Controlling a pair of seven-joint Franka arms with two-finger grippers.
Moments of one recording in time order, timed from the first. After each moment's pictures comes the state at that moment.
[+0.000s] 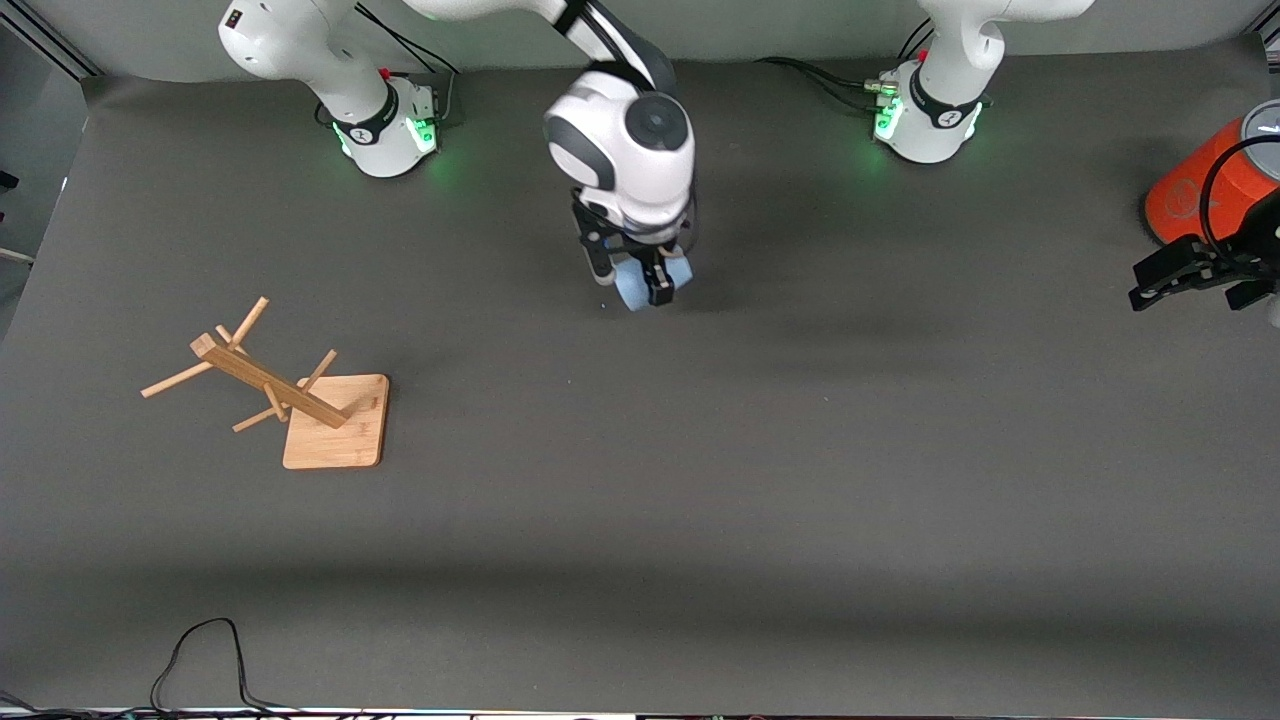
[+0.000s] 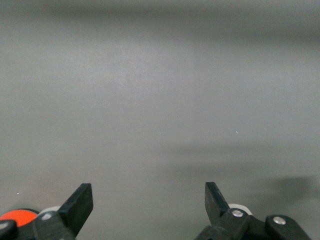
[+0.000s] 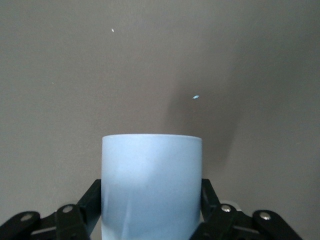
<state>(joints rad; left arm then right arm) -0.13 0.02 0.15 -1.57 -0.01 1.62 0.02 1.04 0.55 -0.12 -1.69 -0.01 2.17 2.27</state>
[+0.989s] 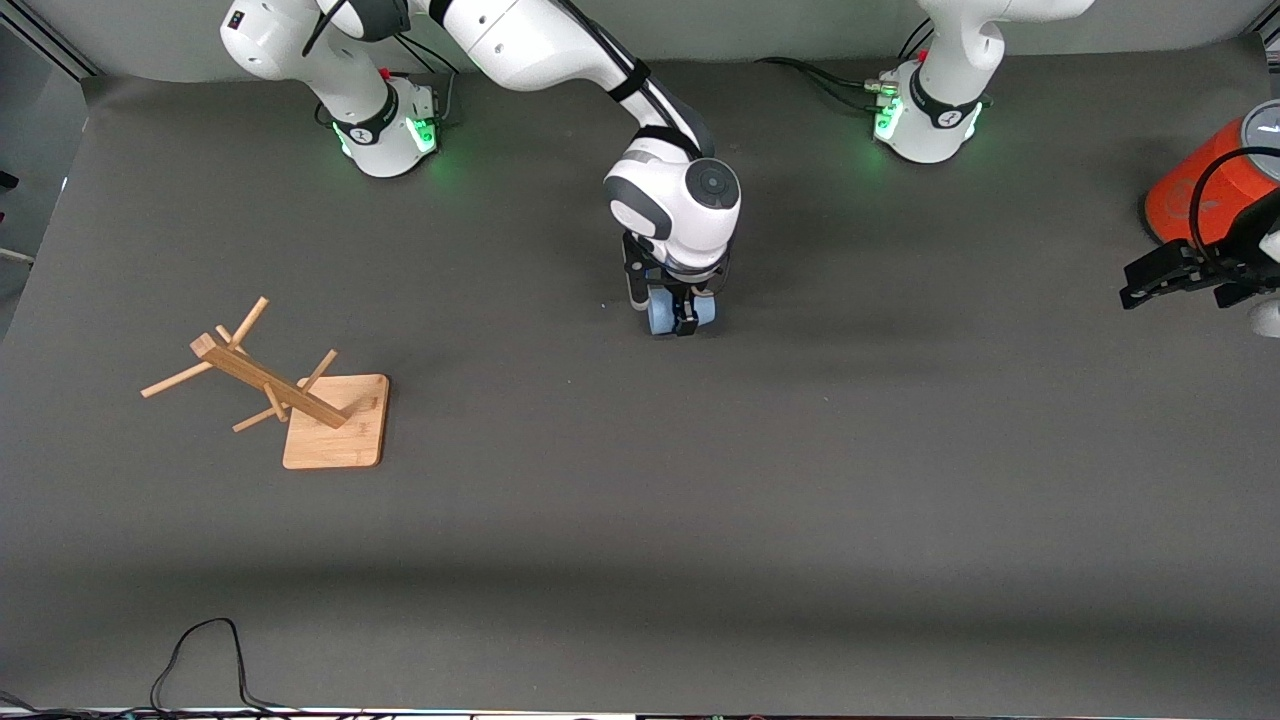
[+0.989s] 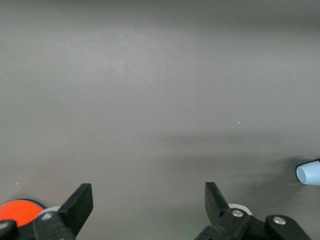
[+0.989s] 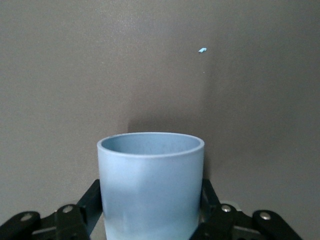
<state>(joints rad) -0.13 0.03 0.15 -1.57 -0.01 1.58 0.02 1.08 0.79 -0.12 -1.51 -0.02 2.18 2.45</state>
